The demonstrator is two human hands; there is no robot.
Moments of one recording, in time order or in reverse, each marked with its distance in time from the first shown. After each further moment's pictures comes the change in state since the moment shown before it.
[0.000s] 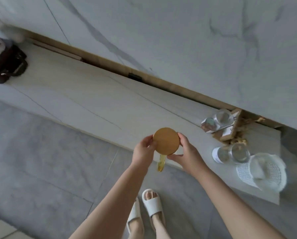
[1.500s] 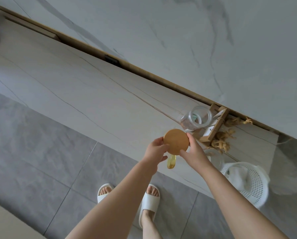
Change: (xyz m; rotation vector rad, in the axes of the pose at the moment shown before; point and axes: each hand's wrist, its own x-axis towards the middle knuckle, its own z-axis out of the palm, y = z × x) left_hand 0.055 -0.020 0.215 -0.142 -0.101 -0.308; right_hand 0.062 0.170 -0.130 0.069 -0.096 0.212
